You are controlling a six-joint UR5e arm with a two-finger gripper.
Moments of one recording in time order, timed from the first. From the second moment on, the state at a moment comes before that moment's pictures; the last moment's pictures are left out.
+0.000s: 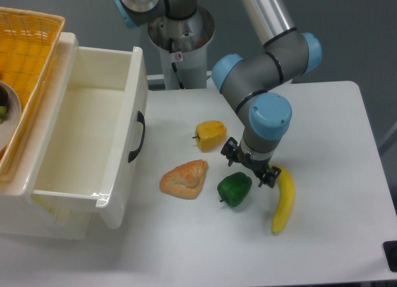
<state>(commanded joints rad) 2.55 -2.05 -1.59 -1.12 1.52 1.17</state>
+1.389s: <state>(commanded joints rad) 2.53 -2.10 -1.61 -1.06 1.52 1.16</state>
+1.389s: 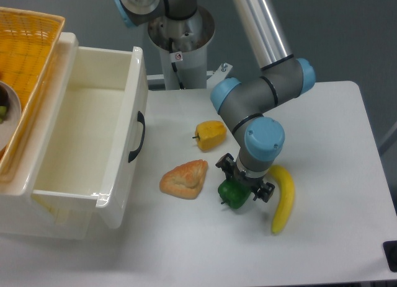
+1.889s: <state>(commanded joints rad) 2.54 -2.10 -1.59 -1.06 1.51 1.18</state>
